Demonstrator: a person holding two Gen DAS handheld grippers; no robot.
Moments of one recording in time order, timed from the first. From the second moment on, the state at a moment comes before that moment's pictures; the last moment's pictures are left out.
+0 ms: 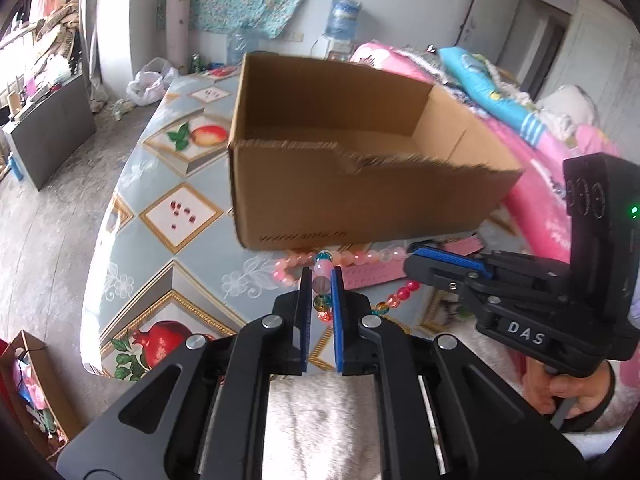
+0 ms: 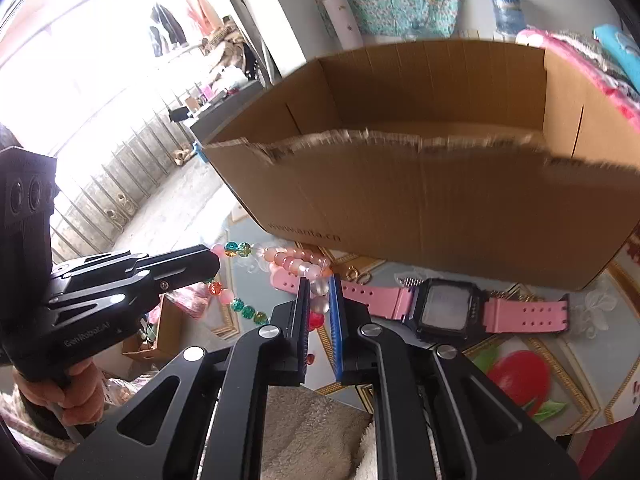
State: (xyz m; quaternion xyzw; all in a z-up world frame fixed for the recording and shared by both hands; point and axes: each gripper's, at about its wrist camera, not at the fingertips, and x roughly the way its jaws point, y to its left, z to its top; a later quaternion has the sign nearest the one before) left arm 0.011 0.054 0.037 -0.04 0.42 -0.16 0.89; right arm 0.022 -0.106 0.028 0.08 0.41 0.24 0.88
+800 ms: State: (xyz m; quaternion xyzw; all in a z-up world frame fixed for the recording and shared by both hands) left arm 0.251 0.002 0.065 0.10 0.49 -0.16 0.85; right arm 0.296 -0.110 0.037 0.15 0.57 0.26 0.76
